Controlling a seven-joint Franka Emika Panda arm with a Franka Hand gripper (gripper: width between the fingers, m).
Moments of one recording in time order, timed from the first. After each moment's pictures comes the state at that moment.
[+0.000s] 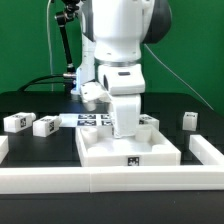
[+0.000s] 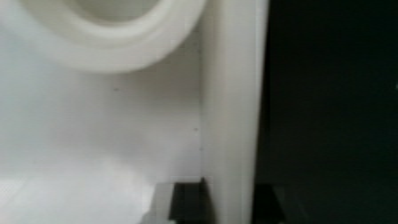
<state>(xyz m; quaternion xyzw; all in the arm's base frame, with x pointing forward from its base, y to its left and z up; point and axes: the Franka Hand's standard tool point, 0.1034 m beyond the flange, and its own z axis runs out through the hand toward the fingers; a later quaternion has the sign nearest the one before) 0.458 0.019 0.010 -0.68 -0.73 0.04 0.07</state>
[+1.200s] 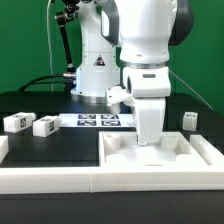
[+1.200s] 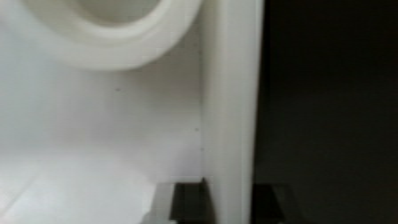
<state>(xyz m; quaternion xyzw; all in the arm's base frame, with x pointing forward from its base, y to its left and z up) 0.490 0.058 0.008 -0.72 -0.69 0.03 0.06</state>
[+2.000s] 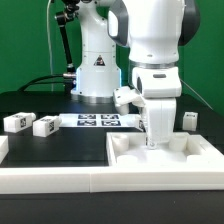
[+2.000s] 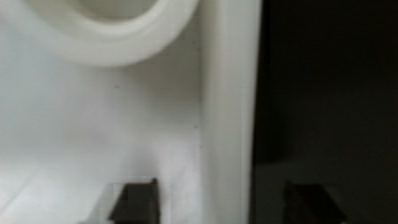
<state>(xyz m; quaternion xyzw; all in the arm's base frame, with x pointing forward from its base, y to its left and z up) 0.493 0.068 0.010 -0.72 -0.69 0.03 0.05</state>
